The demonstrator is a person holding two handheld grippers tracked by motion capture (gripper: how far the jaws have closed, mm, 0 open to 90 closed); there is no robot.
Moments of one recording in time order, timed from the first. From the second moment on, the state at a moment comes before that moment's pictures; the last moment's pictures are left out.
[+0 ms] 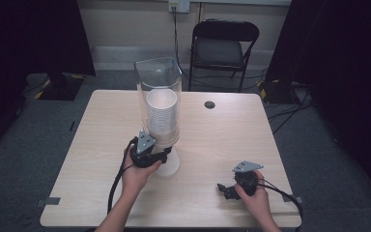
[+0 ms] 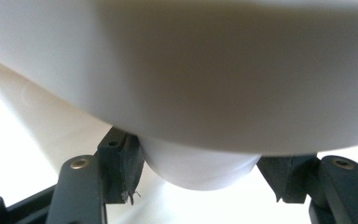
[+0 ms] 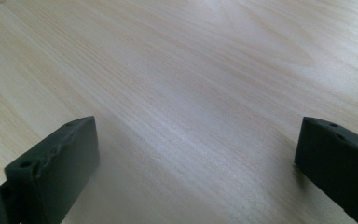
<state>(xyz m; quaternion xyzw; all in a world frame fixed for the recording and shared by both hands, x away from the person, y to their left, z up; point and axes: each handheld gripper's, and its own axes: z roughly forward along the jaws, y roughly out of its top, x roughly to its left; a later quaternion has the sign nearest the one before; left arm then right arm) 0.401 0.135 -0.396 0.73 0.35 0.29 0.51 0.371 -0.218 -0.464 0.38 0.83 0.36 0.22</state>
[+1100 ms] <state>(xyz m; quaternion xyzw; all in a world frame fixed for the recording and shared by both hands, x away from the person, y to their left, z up) 0.387 0.186 -0.454 0.78 0.41 0.22 0.42 0.371 -0.218 -0.464 0.37 0.83 0.36 0.21</state>
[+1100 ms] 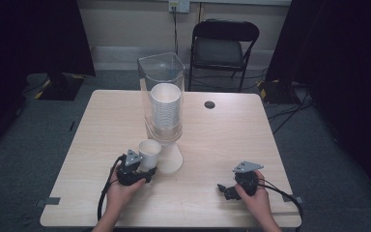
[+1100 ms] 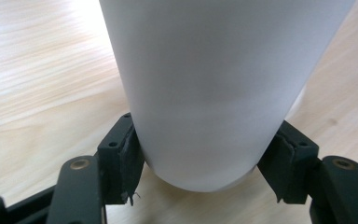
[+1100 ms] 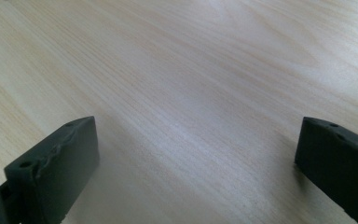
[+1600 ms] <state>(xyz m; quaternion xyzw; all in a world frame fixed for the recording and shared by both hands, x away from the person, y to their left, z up) 0.395 0.212 -0.456 0.76 0.45 0.24 0.42 0.371 -0.218 -0.464 0.37 0.83 0.36 0.21</state>
